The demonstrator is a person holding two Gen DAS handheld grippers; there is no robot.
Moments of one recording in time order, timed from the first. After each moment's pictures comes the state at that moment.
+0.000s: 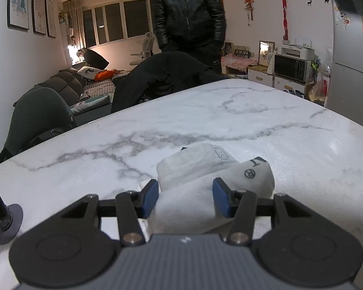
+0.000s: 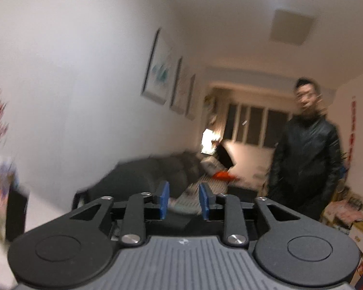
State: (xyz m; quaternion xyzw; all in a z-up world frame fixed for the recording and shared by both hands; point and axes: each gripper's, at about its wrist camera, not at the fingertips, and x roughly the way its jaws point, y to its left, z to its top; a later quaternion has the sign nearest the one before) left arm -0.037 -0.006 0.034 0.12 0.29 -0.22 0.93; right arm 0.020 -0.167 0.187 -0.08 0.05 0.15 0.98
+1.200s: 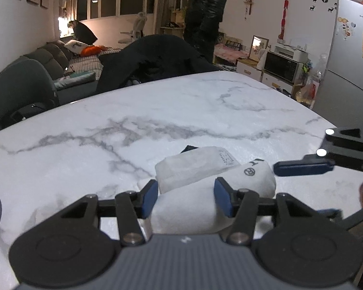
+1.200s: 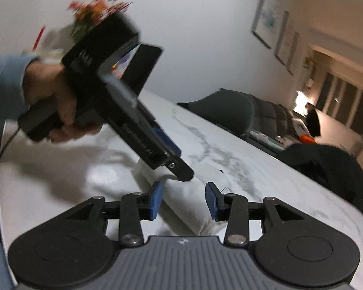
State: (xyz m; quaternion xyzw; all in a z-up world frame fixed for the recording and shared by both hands) left arm 0.003 0.015 0.035 0.06 0.35 -0.26 0.90; right arm -0.077 -0.147 -0.004 -0.22 0.16 0.36 0.89
